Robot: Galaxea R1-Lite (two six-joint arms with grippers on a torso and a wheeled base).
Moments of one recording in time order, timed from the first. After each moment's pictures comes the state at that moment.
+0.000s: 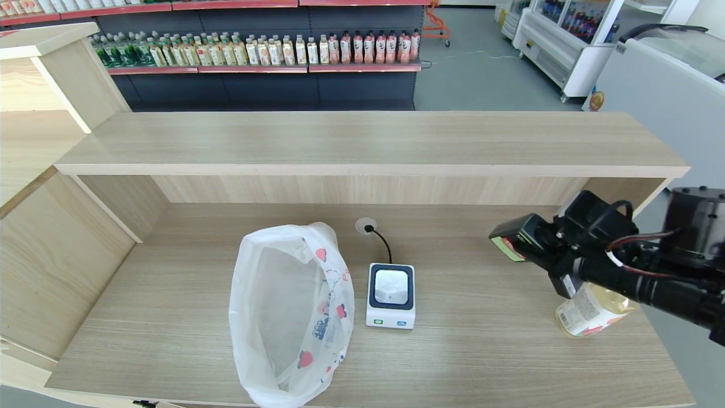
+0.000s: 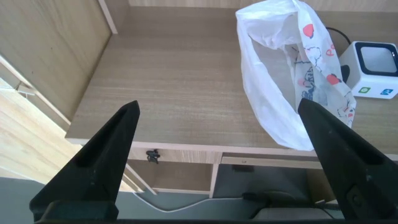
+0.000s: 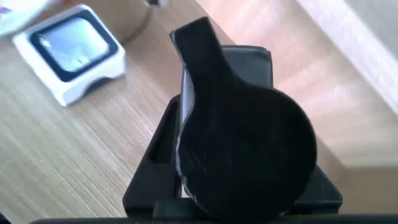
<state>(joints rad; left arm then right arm) 0.00 0.00 0.00 0.00 0.02 0.00 0.23 1.55 -0.53 -0.81 0.25 -0.69</state>
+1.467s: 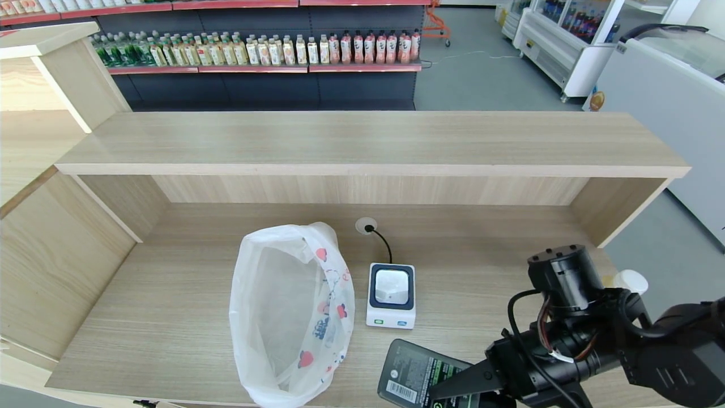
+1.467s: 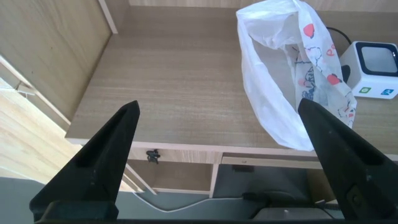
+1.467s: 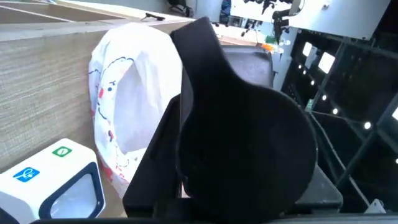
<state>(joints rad) 0.00 0.00 0.00 0.00 0.02 0.00 0.52 1.76 -0.58 -0.47 1.05 -2.70</state>
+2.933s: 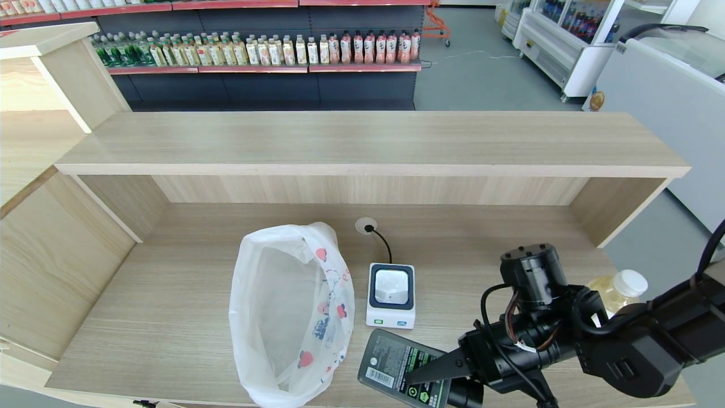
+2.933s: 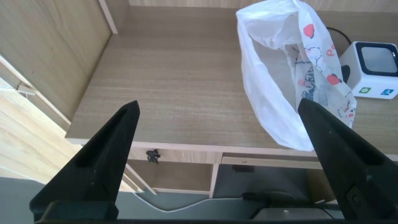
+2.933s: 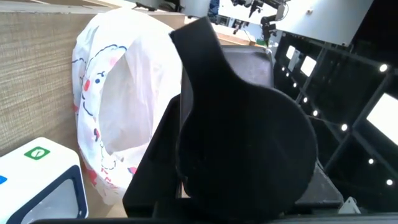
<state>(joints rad) 0.00 0.00 0.00 0.00 0.02 0.00 0.54 1.89 -0.63 -0.62 1.07 -2.70</state>
